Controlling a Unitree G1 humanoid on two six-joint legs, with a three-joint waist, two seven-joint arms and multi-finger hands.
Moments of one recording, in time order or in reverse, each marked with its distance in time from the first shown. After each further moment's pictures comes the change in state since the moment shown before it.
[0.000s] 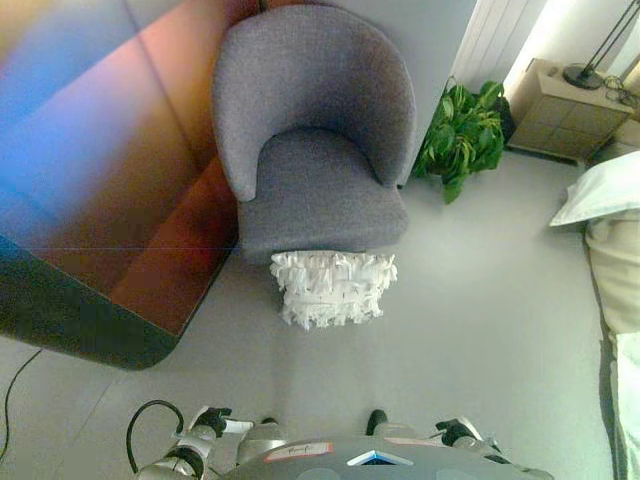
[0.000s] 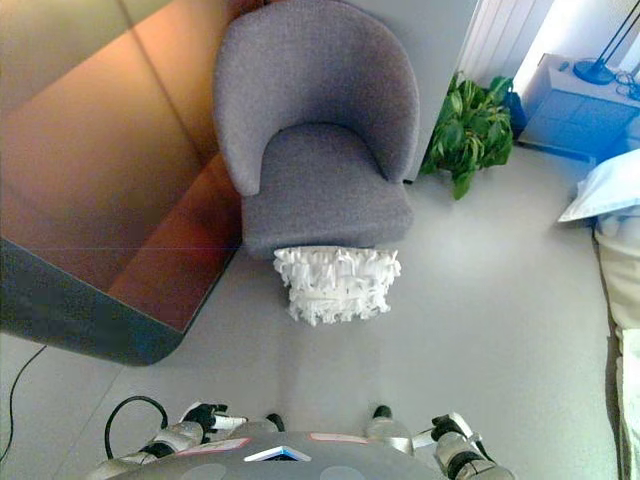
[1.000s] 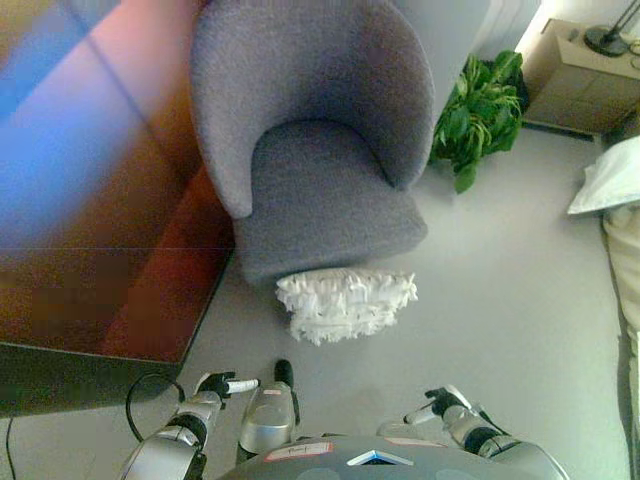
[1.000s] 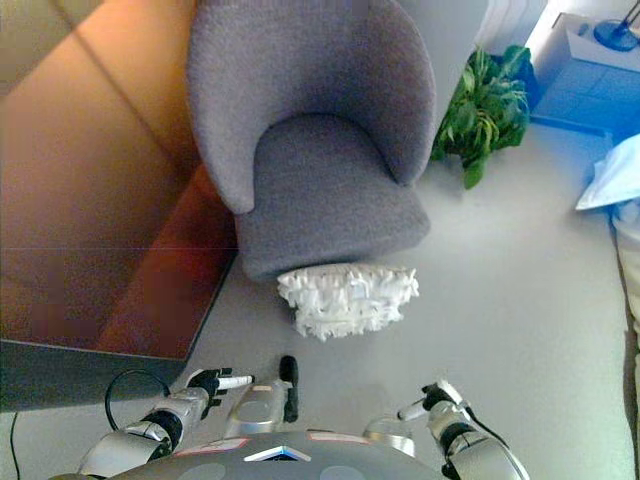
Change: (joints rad) left arm -0.070 -0.005 -0.034 -0.016 -0.127 0.051 -0.018; right arm -0.074 -0.014 0.040 -0.003 -0.080 -0.036 -0.029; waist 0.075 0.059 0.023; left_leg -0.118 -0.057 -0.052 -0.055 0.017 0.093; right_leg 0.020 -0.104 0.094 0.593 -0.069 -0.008
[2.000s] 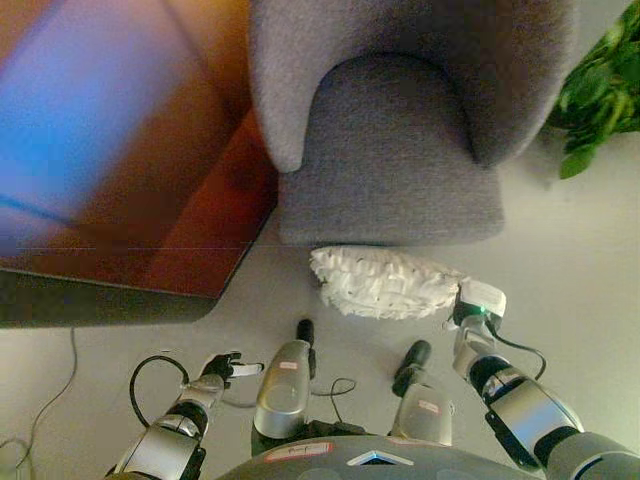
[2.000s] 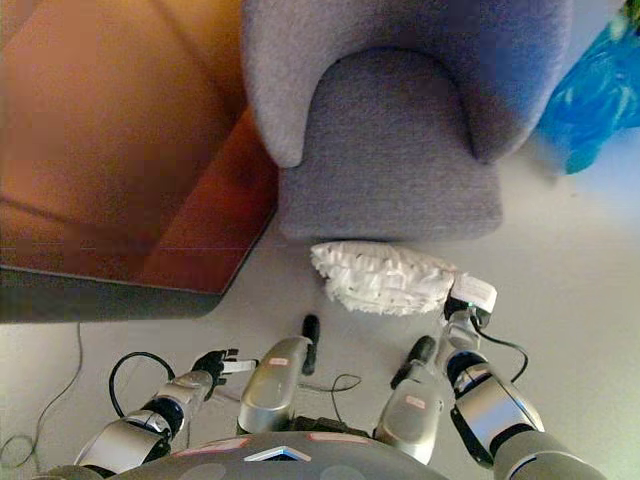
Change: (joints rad) left arm -0.060 0.021 -0.024 -0.014 -0.040 -0.057 -0.009; right arm -0.361 -0.098 0.198 -0.052 -0.327 0.203 -0.267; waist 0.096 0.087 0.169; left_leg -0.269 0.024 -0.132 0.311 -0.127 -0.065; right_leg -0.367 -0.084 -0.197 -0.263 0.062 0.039
